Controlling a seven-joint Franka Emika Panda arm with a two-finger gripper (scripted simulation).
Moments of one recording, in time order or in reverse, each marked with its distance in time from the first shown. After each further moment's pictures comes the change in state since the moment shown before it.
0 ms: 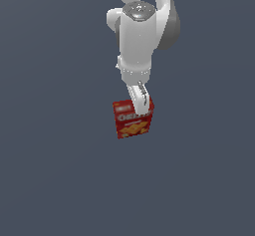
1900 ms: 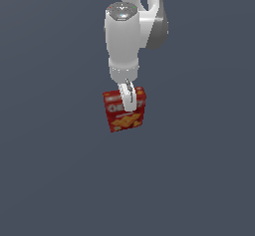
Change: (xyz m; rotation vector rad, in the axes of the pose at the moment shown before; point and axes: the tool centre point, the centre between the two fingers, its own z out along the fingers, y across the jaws) arm 0.031 0.024 0.004 -0.002 -0.002 0.003
